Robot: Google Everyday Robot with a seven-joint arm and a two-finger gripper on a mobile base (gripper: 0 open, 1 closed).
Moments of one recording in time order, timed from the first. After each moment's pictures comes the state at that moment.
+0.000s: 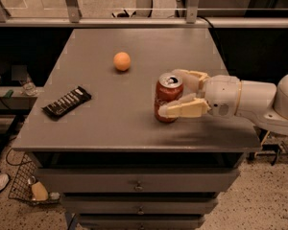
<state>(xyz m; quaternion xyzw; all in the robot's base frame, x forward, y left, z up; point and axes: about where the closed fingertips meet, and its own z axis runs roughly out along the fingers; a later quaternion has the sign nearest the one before) 0.521 -0.068 0.897 -0.44 0.61 0.37 0.55</state>
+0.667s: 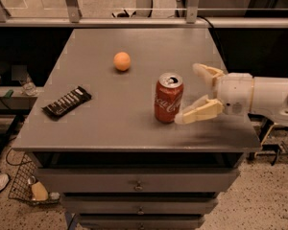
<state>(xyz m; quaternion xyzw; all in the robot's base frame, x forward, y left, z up) 0.527 -0.101 0.888 -0.47 0.63 0.31 0.54</state>
